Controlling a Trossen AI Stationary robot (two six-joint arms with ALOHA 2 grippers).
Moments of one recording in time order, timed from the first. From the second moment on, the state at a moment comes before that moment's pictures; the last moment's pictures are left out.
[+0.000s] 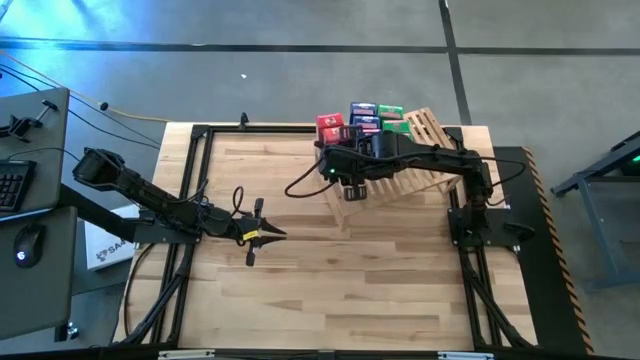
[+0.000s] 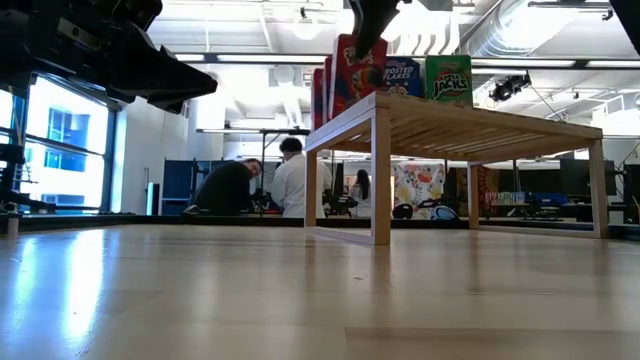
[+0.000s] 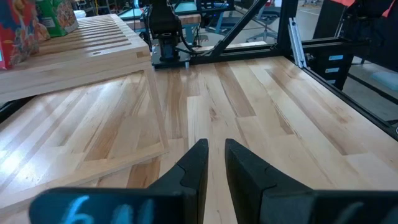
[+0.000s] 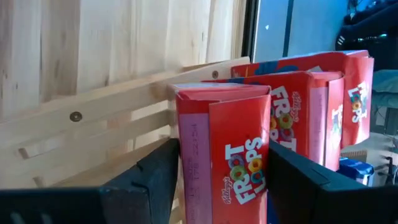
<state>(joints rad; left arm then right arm) -0.34 1.15 0.24 0.70 -0.27 0.03 -0.03 1.94 2.21 -1.46 0.51 -0.29</state>
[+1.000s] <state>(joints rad) -0.34 1.15 0.24 0.70 -0.27 0.03 -0.03 1.94 2.23 -1.48 0.63 -0.24</state>
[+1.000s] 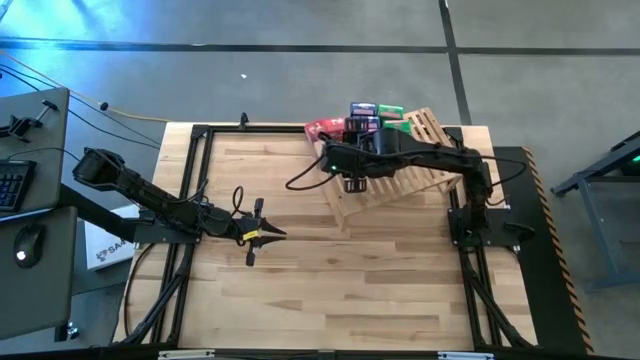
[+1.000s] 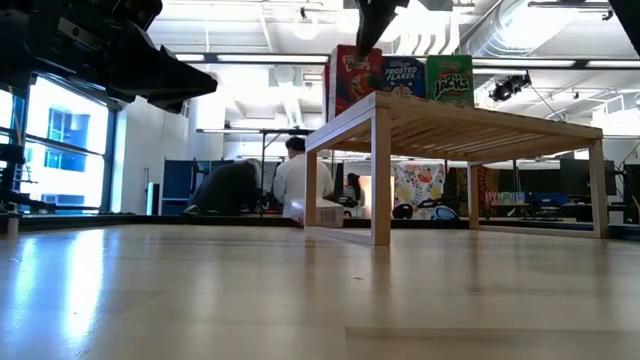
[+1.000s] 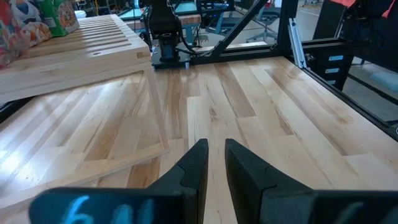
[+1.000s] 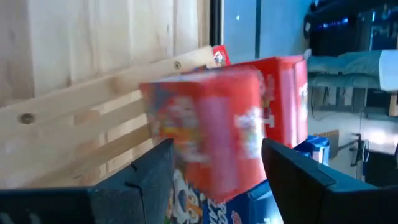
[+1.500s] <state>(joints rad) -0.34 1.15 0.24 0.71 -0.27 0.03 0.11 1.91 2.30 -1.57 0.57 -0.10</state>
